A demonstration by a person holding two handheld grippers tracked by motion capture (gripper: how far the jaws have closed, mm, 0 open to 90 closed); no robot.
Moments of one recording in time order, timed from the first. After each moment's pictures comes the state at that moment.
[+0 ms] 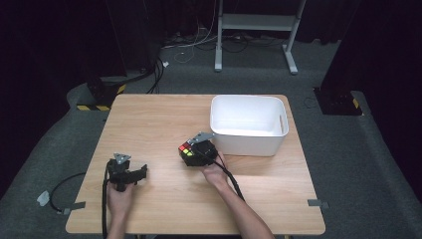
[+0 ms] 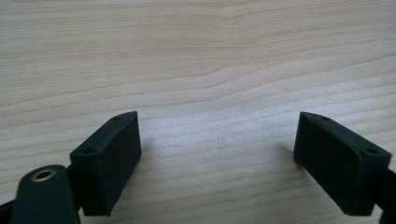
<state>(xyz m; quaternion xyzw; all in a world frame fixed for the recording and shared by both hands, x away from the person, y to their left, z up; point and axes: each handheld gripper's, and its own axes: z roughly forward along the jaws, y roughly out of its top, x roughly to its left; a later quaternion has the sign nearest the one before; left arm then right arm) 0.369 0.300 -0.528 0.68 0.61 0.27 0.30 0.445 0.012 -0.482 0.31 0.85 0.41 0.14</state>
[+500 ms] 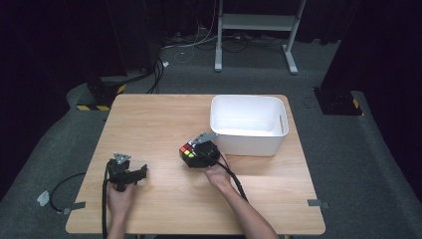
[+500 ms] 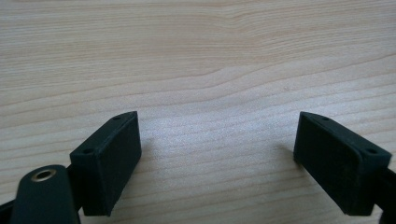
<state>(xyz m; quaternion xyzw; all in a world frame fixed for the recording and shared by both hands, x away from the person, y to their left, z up) 0.369 0.300 -0.528 0.68 0.61 0.26 0.30 0.438 0.003 -0.474 0.30 0.85 0.42 0.12</state>
